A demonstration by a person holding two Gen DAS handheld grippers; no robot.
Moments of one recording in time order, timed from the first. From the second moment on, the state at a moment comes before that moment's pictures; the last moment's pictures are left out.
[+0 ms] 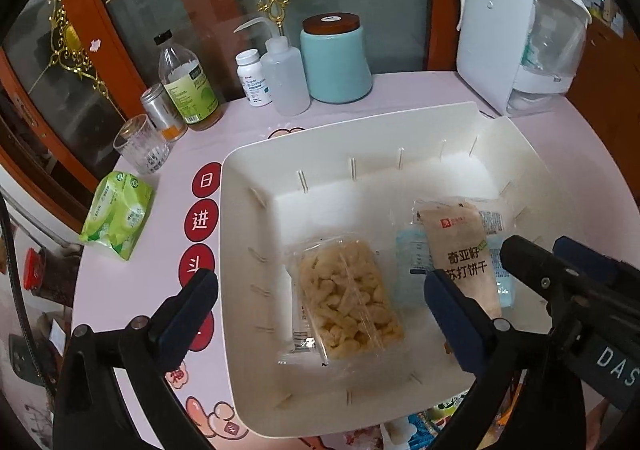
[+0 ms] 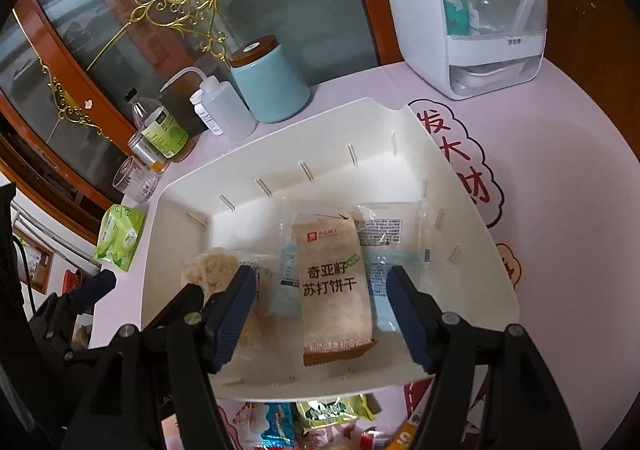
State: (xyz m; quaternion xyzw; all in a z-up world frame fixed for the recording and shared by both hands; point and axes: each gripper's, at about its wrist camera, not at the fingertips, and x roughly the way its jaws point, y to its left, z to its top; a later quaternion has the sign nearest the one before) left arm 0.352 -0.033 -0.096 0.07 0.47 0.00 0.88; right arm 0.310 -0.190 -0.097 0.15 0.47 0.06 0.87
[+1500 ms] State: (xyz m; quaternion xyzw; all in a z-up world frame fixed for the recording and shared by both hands) left arm 0.190 -0.101 -0.073 0.14 0.46 -0.19 0.86; right arm 0.075 -0.282 -0.082 0.10 0.45 -0.06 0.89
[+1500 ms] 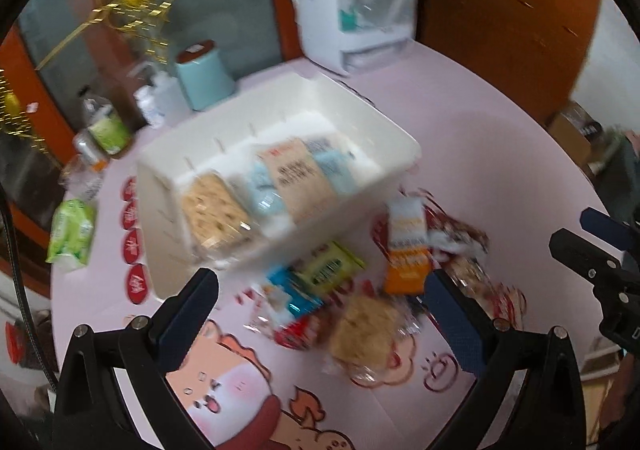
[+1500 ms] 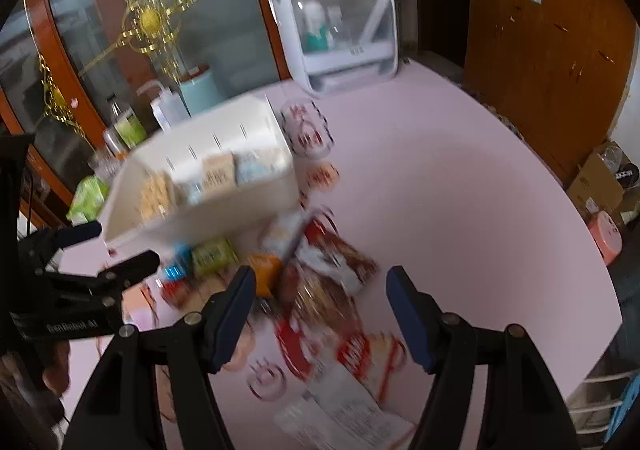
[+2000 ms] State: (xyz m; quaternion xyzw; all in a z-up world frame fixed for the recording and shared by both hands) left arm 0.162 -0.101 -0.165 0.13 0.57 -0.26 0.77; right arm 0.014 -0.283 -0.171 0.08 0.54 0.05 0.84
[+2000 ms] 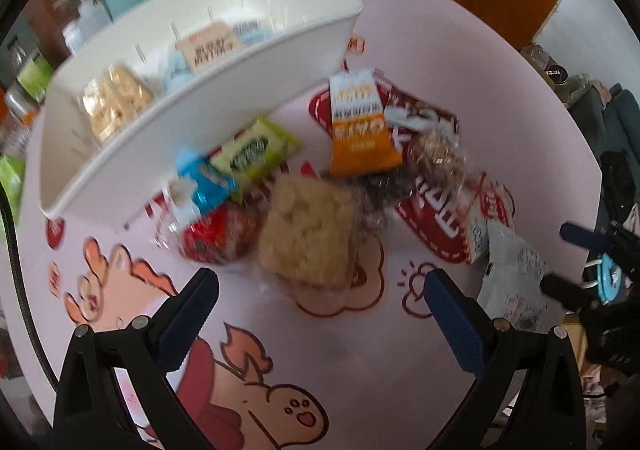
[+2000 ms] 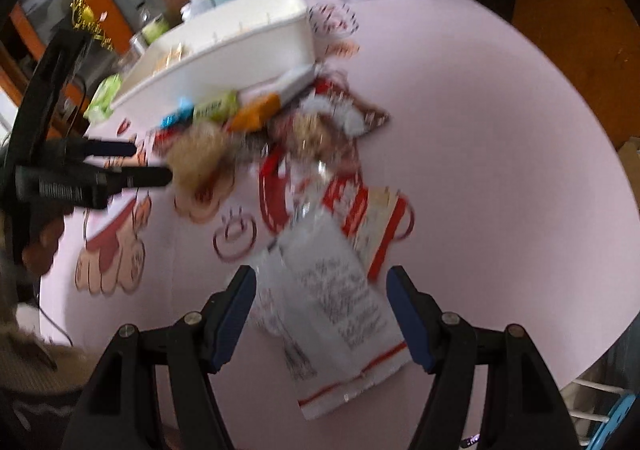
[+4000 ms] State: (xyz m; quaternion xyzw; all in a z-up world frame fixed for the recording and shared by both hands) left arm 0.154 -0.121 -0.195 0.16 0.62 -0.26 0.72; right arm 0.017 -0.232 -0.156 0.03 0.49 0.13 0.86
